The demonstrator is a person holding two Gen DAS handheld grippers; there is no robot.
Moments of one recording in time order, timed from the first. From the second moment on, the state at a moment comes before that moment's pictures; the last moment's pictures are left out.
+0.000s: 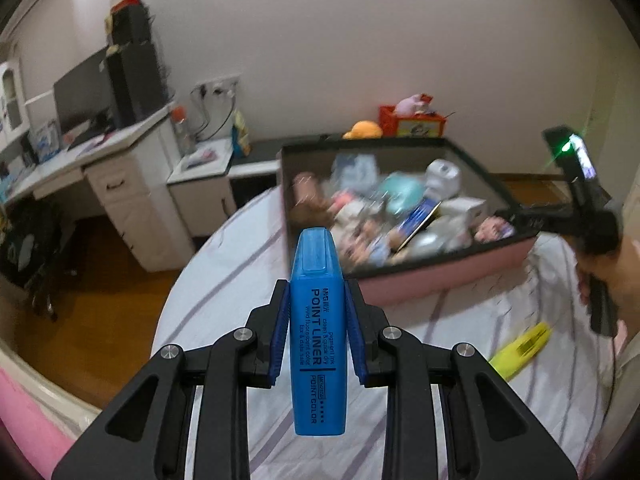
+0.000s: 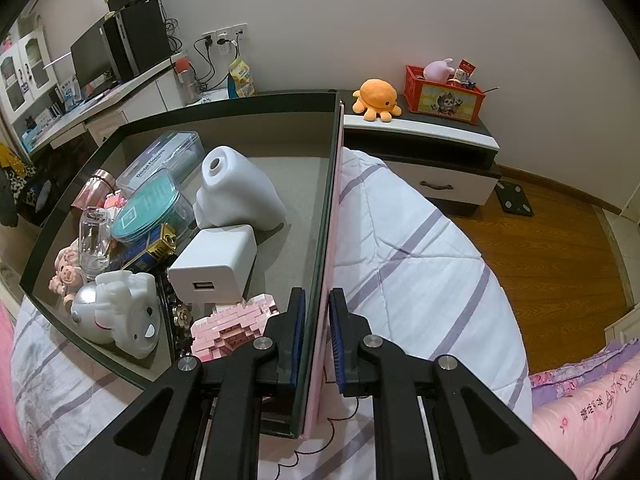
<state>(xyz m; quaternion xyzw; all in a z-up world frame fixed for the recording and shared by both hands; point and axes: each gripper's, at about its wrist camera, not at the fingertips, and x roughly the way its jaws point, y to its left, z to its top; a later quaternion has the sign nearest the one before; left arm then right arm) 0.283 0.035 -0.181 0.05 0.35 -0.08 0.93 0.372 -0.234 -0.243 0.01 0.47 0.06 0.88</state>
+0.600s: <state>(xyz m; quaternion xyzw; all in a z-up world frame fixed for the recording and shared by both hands) 0.391 -0.049 -0.168 0.12 0.37 -0.11 0.91 0.370 -0.236 -0.245 0.02 0.47 0.06 0.88</state>
